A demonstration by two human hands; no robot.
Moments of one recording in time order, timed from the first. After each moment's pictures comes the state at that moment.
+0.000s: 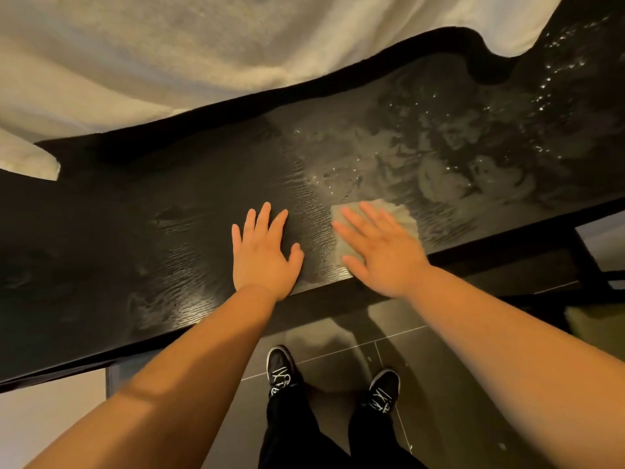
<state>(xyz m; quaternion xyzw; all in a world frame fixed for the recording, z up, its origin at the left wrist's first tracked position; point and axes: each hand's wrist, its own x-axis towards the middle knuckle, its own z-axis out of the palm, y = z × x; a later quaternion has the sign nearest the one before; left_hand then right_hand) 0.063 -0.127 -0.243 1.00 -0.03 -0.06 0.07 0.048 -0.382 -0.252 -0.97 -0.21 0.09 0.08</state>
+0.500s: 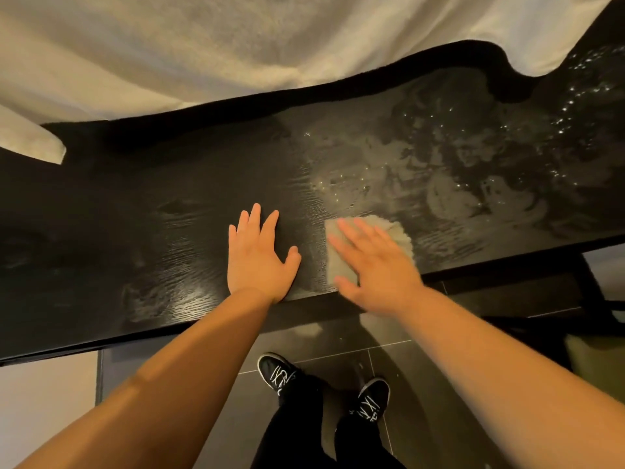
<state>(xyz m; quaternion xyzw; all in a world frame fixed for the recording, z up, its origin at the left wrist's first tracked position) 0.064 -0.127 -0.242 0.99 0.03 -0.05 0.11 0.047 -0.371 -0.248 -0.96 -0.22 0.12 0.13</state>
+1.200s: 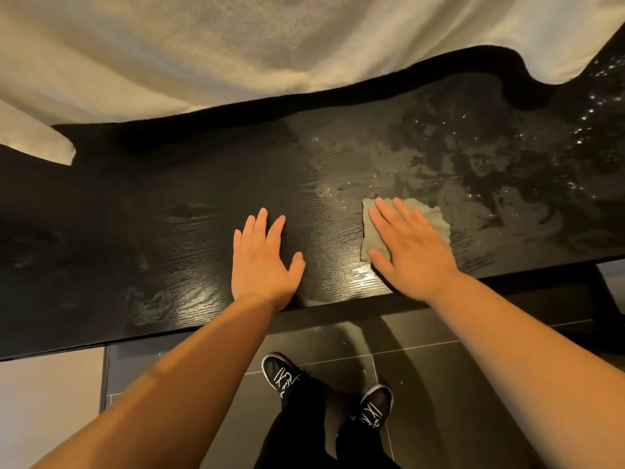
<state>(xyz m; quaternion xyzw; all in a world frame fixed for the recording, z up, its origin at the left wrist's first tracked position) 0.067 -0.128 -0.240 0.99 0.03 -0.05 0.11 0.087 -0.415 -0.248 -0.98 -0.18 0.10 0.07</state>
